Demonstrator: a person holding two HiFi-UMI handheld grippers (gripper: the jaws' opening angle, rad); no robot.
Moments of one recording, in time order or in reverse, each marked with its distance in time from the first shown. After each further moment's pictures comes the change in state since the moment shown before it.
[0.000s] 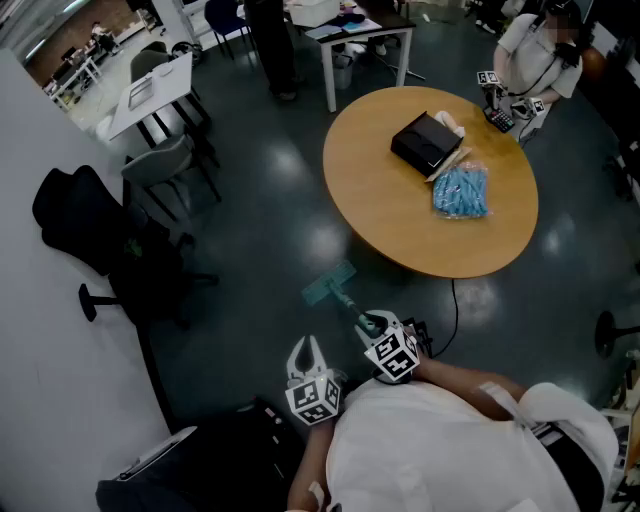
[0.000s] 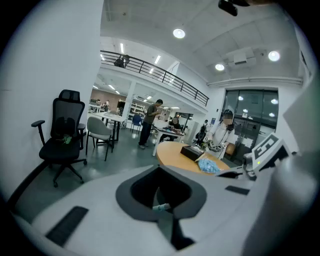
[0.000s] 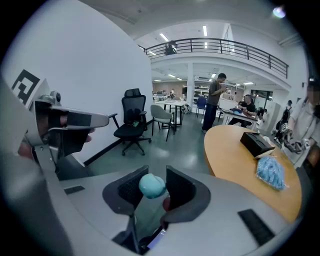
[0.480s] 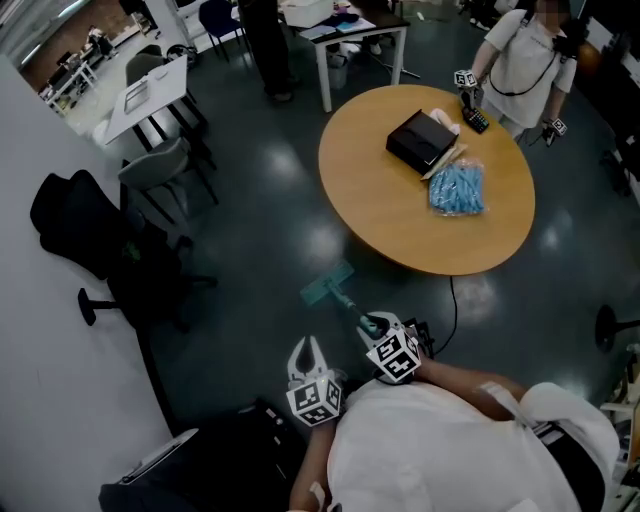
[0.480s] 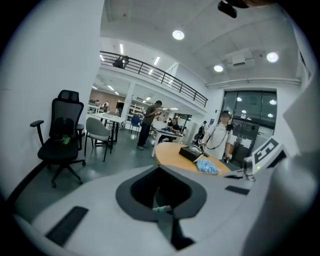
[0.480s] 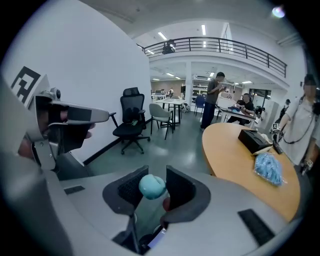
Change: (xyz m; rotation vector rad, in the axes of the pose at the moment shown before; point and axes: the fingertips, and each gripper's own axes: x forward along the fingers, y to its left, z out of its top) left arm -0.005 -0.008 -0.001 0.002 -0.013 -0.011; right arm -0.008 0.000 -0.014 0.012 0.015 -0.011
